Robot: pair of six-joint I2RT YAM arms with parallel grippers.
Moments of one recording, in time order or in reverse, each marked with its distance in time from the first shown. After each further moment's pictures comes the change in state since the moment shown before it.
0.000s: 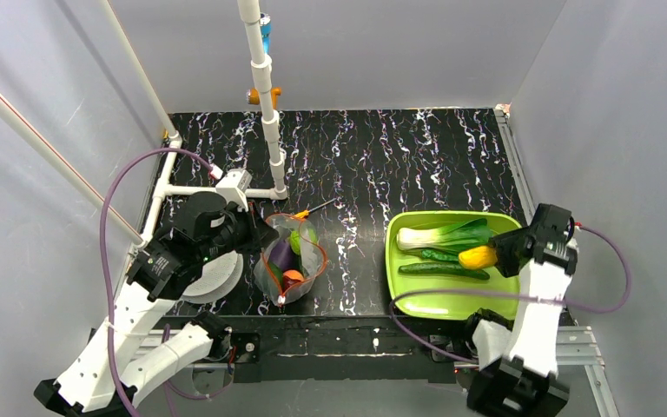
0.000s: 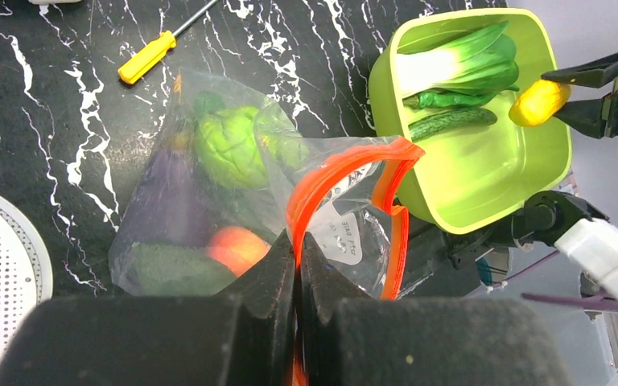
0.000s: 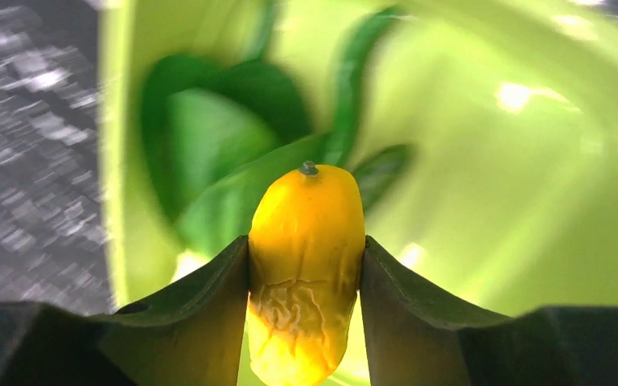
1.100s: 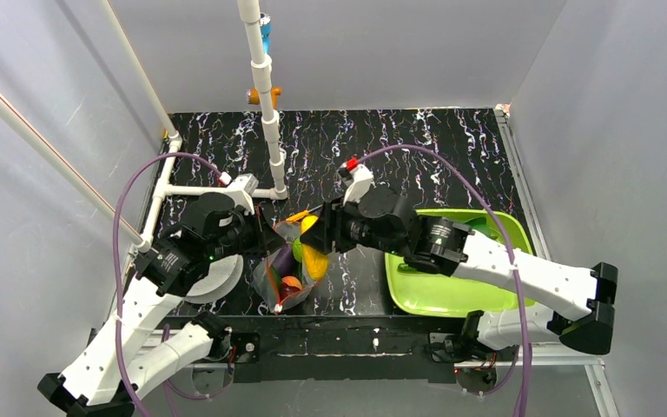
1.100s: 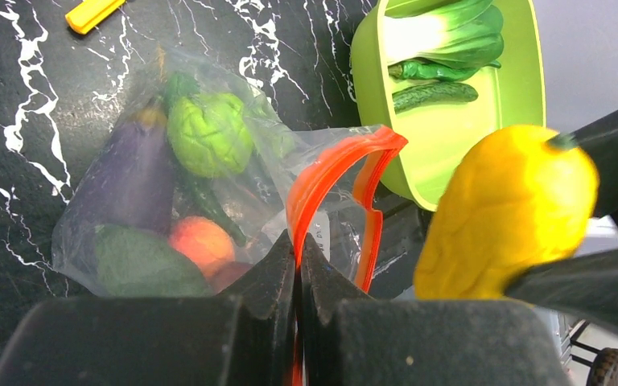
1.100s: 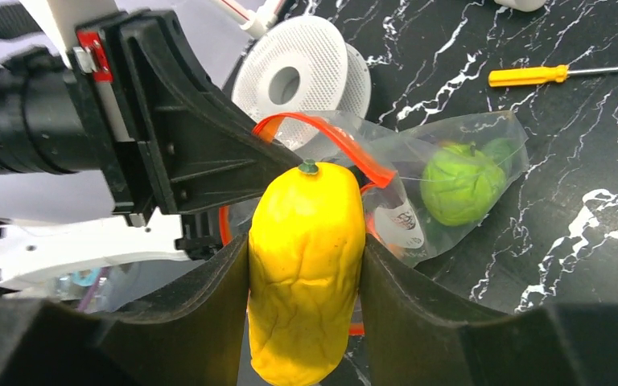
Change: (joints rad) left arm 0.000 0.013 -0.053 0.012 0.075 -0.081; right arm 1.605 0.346 0.454 0.630 0.088 -0.150
